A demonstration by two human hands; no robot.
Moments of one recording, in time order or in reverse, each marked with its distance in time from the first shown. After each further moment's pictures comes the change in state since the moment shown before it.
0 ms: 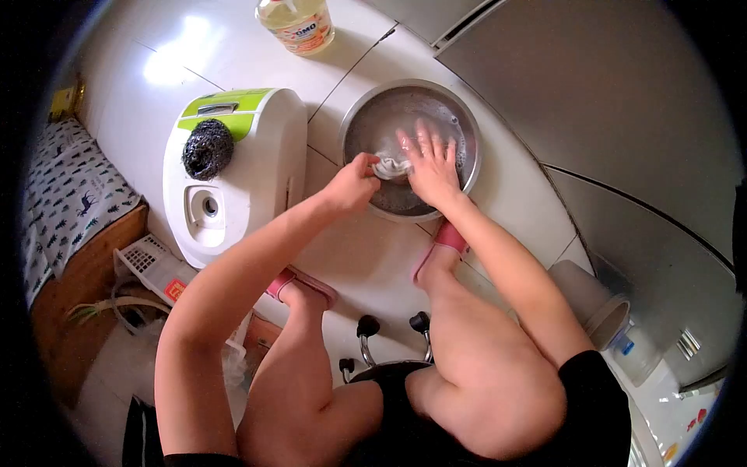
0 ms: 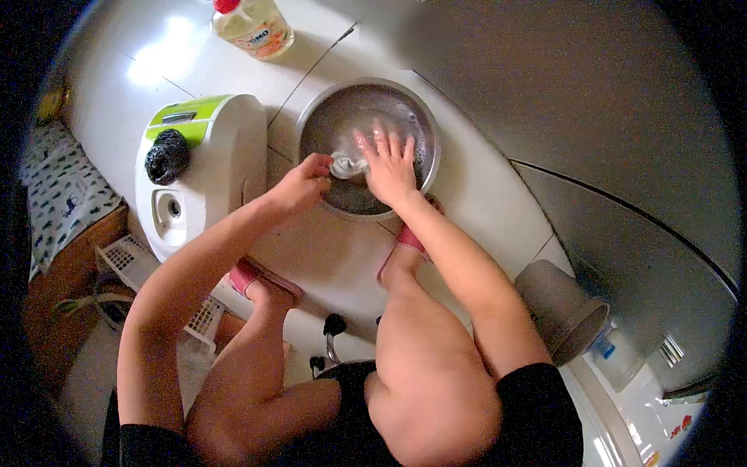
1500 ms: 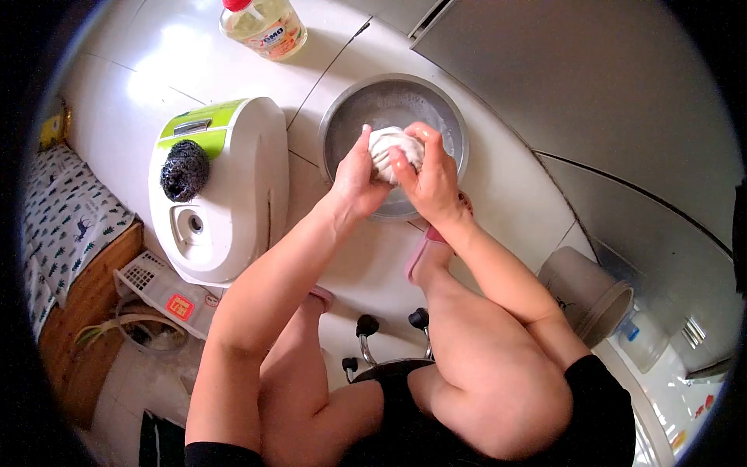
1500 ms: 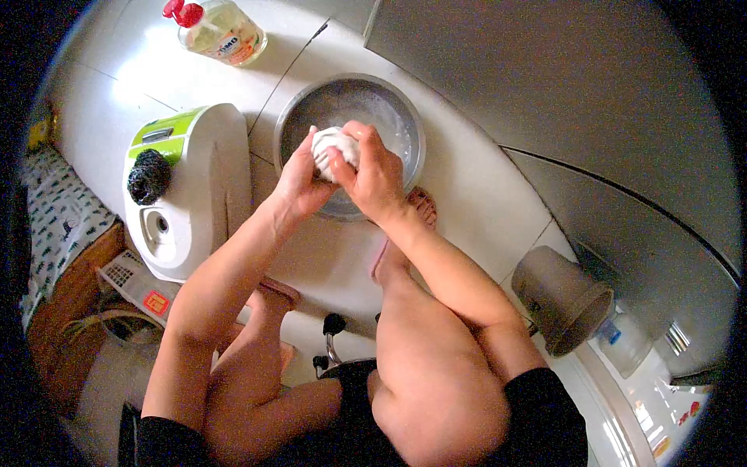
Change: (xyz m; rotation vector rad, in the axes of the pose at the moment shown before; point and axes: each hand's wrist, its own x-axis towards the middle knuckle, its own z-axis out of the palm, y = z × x) left_hand 0.017 0.055 0.045 -1.356 -0.039 -0.121; right_hand -0.016 -0.028 -0.086 0.869 0.710 0.001
